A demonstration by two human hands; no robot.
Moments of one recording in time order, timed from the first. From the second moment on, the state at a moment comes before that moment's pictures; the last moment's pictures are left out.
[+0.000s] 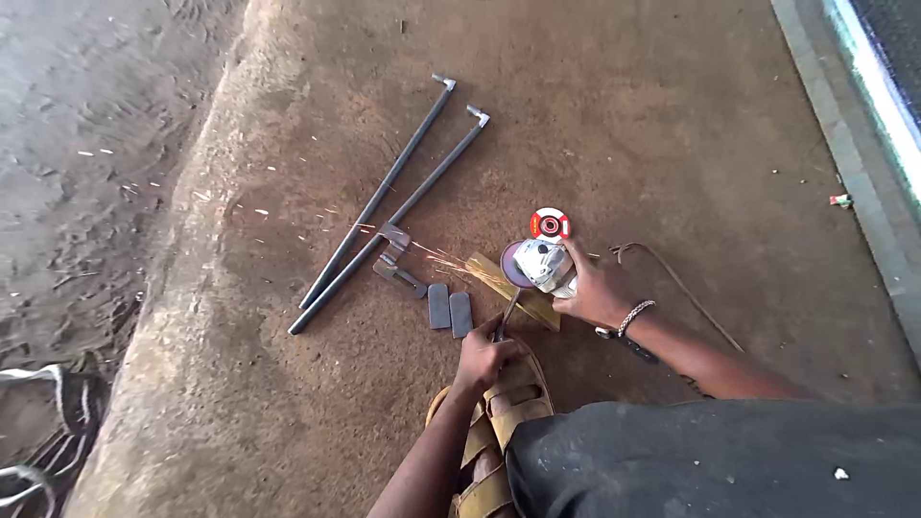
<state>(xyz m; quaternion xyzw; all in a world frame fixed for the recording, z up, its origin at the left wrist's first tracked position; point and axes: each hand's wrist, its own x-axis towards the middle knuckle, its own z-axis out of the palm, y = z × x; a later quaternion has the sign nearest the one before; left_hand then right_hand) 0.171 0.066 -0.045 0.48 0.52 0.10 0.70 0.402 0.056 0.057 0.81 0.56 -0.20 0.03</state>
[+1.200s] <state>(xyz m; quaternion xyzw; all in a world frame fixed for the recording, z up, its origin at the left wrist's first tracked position) 0.168 0.068 -0.039 0.46 0.51 0.09 0.72 0.406 0.058 0.061 0.79 0.59 -0.19 0.04</state>
